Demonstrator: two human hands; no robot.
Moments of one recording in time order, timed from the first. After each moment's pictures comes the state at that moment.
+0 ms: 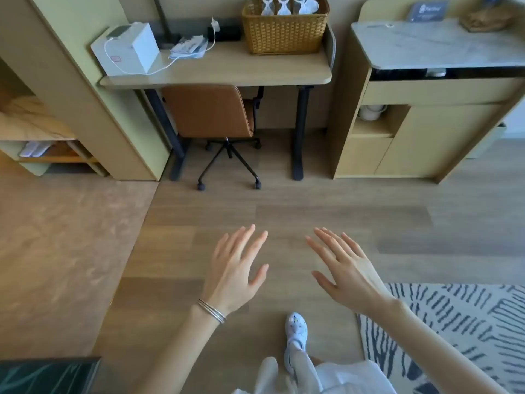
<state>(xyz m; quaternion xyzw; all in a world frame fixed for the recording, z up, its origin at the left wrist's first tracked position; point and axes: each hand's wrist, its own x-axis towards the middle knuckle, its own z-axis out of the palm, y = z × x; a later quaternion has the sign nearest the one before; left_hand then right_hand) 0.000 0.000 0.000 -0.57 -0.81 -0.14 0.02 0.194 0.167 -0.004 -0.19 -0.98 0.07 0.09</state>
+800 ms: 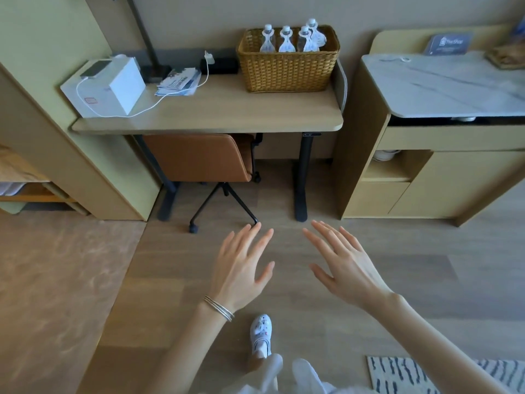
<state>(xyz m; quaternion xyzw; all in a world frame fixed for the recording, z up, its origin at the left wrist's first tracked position) -0.201 0.249 0.010 -0.57 -0.81 -0.14 0.01 -0.021 0.405 0.017 -0.21 -0.97 0.08 0.10</state>
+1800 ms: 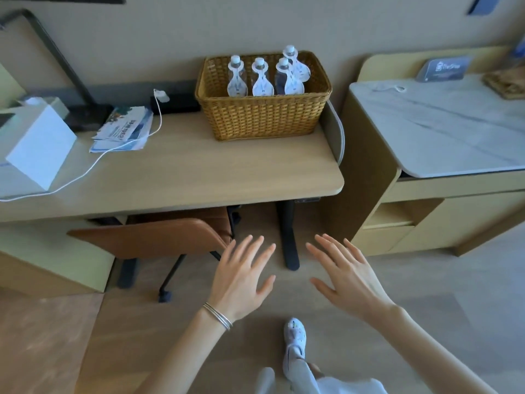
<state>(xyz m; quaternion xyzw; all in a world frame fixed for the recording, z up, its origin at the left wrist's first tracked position) -0.434 0.541 -0.007 -0.65 -0.75 -0.08 0.01 -0.228 0.671 -0.001 -0.26 -0.96 0.03 0.11</state>
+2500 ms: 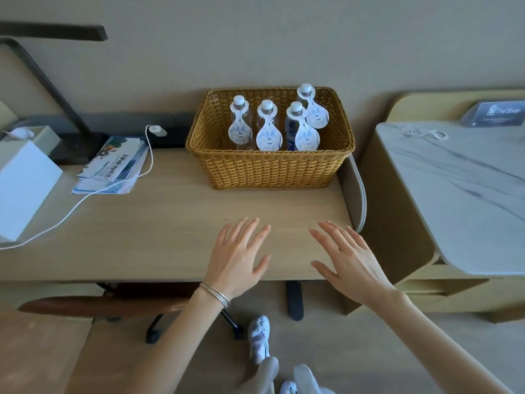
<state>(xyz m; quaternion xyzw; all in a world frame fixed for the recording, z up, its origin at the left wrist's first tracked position) -0.564 0.778 0.022 -0.61 -0.79 -0.08 0.04 -0.358 0.925 0.024 -0.24 -0.96 0.05 0.09</state>
